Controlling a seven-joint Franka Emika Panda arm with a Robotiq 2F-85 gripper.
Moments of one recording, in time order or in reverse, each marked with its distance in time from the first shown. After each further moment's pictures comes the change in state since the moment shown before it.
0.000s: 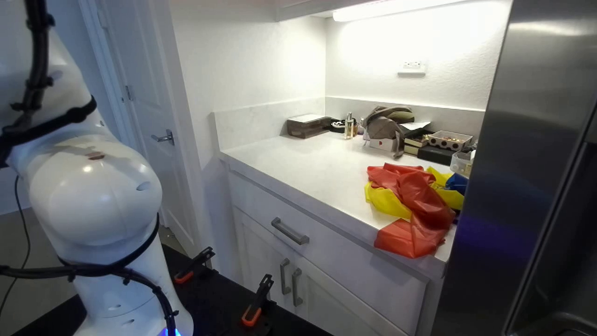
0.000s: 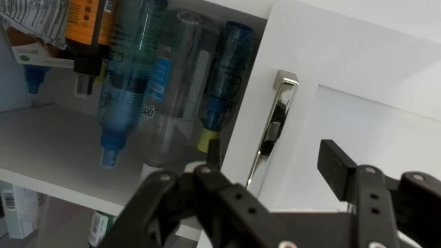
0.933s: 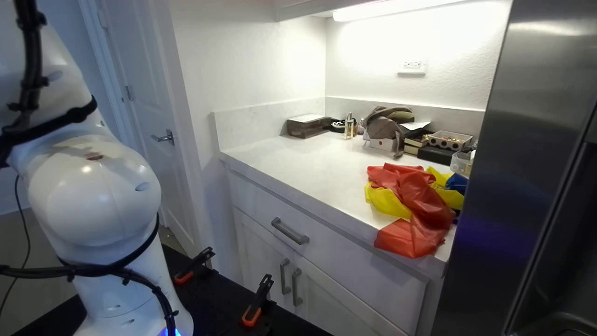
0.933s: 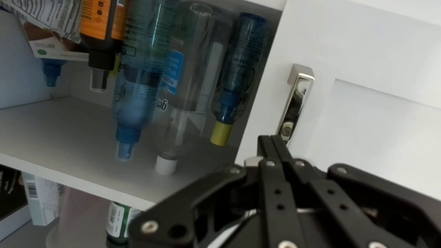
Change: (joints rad) arm -0.010 0.002 0.000 0.008 -0.161 0.000 0.167
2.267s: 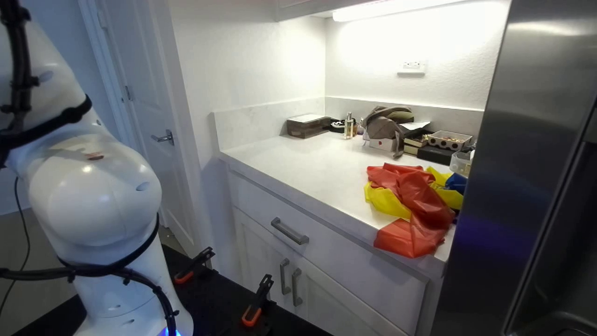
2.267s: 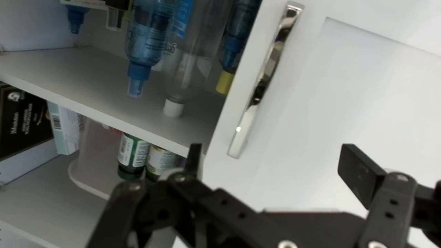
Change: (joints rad) arm 0.008 -0.059 0.105 0.001 -0.244 -0.145 0.186
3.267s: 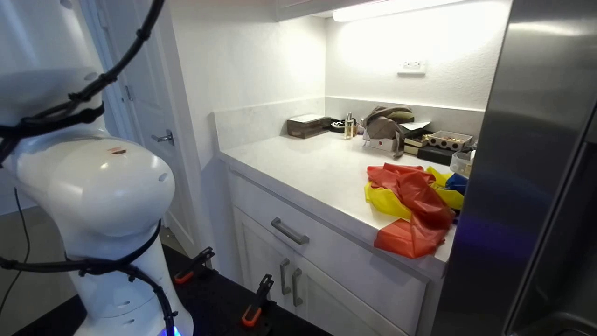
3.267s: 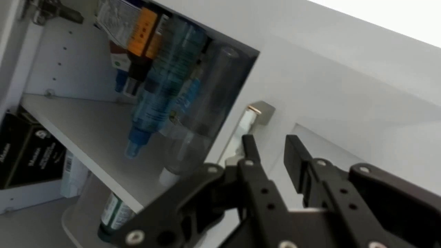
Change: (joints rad) arm 0.195 0.239 0.023 0.183 0.038 -0.576 -0.165
